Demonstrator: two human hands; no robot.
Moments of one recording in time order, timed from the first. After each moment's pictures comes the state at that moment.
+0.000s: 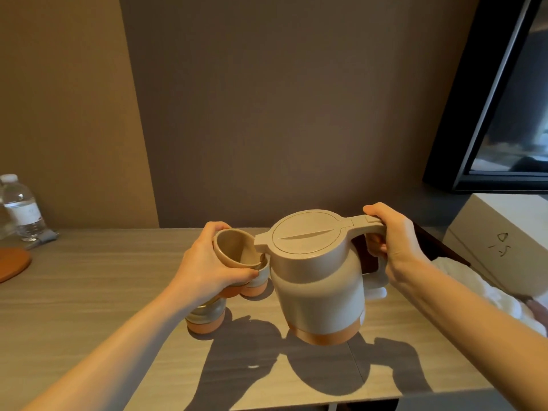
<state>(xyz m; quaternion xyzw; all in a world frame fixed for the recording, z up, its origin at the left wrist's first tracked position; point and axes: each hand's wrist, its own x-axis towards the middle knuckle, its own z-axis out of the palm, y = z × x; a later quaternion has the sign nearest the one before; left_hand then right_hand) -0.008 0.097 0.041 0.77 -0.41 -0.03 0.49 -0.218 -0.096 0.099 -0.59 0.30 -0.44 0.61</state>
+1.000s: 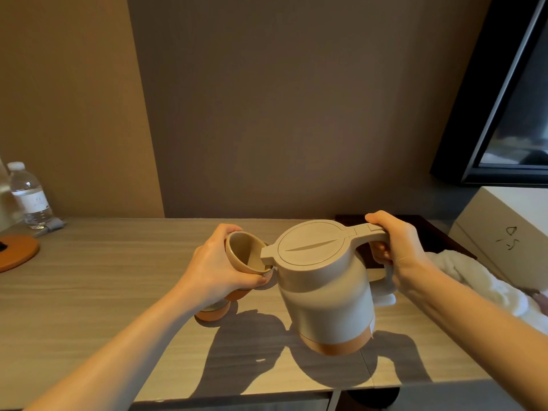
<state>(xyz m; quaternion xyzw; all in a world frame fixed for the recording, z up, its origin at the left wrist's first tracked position) -0.017 0.103 0.029 0.78 -0.43 -0.04 0.45 -0.222 -0.089 0.081 -0.60 0.31 -0.40 0.62</state>
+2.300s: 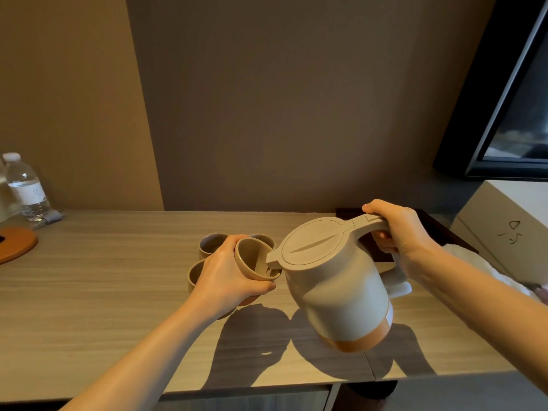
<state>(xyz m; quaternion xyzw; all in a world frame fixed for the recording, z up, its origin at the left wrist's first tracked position) -0.026 0.094 -0.005 0.79 -0.41 -0.03 0.45 -0.218 -0.093 0.092 -0.67 0.38 -0.34 0.54</state>
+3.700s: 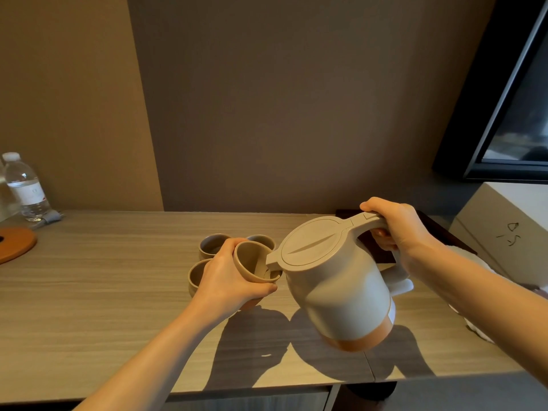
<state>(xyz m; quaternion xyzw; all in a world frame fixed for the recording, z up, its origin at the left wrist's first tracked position) -0.028 0.095 -0.013 0.78 -0.40 -0.03 0.47 -0.215 -0.092 0.101 -0.68 0.38 -0.33 0.54</state>
